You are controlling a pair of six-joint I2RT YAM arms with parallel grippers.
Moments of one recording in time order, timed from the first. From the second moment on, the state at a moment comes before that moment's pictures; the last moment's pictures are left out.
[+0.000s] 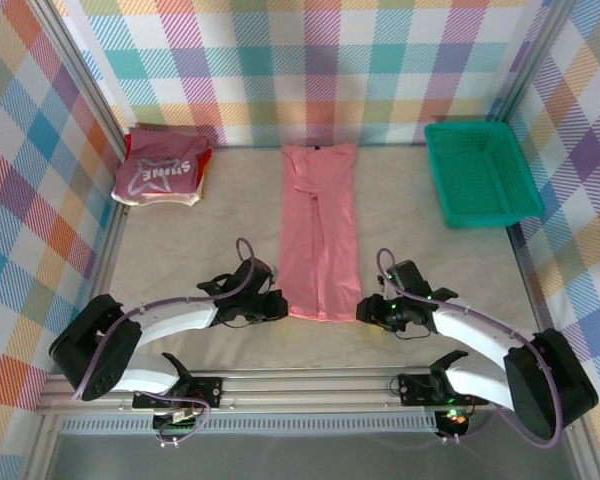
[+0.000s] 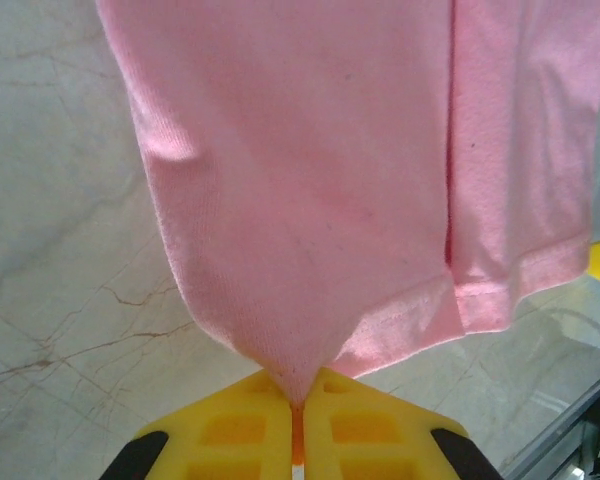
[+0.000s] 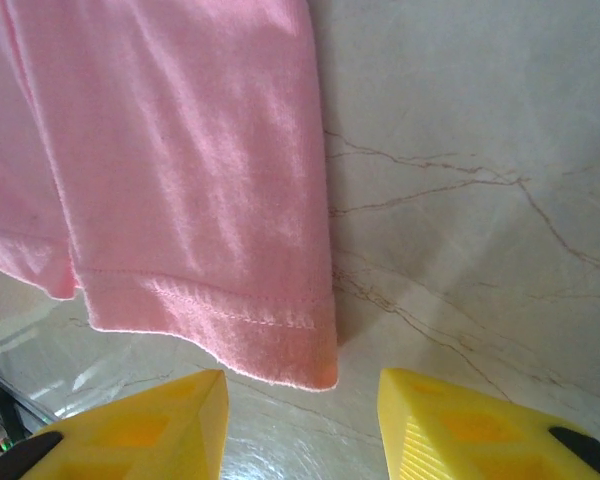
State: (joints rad) left arm -0.75 1.34 0.55 -0.17 0.27 -0.83; right arm 0.51 1.14 0.38 -0.35 -0.43 0.73
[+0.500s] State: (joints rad) left arm -0.75 1.32 0.53 -0.17 0.24 -0.83; right arm 0.49 1.24 0.43 -0.39 -0.43 0.78
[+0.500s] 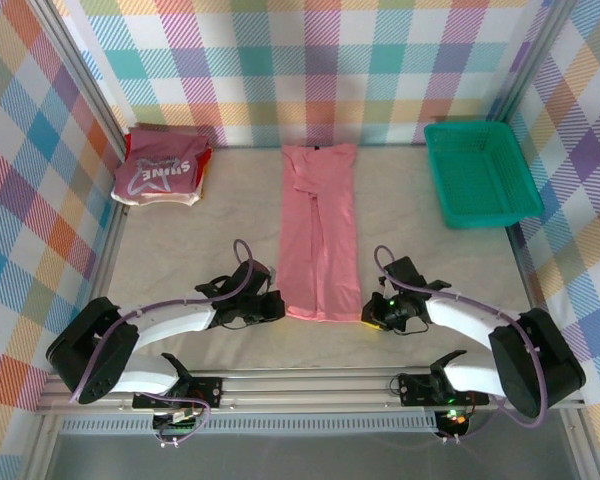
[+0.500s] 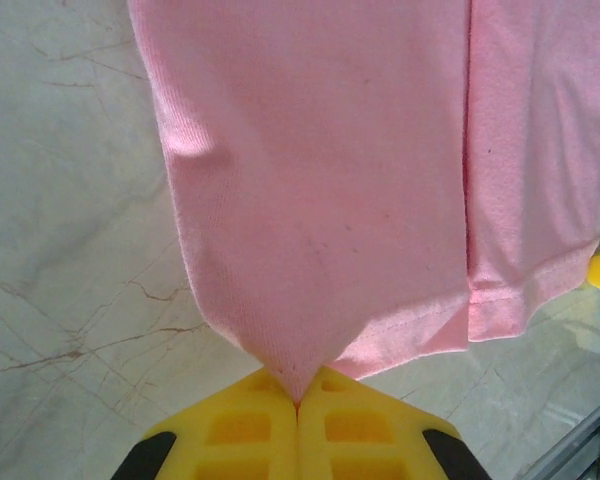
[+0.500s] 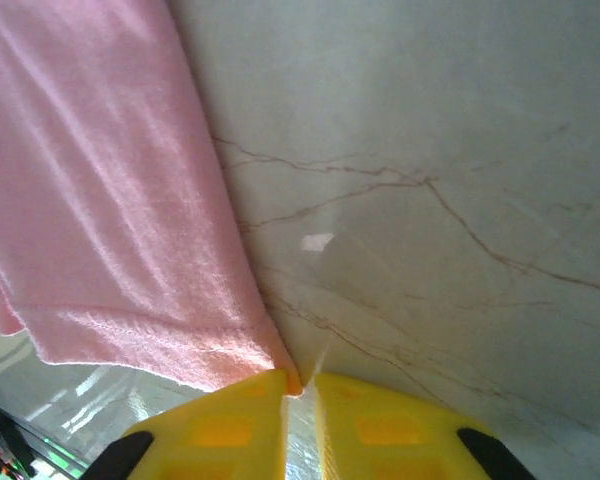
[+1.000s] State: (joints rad) left arm -0.77 1.25 0.44 -0.16 0.23 -0.83; right arm 0.54 1.25 0.43 -0.33 -0.47 0.75
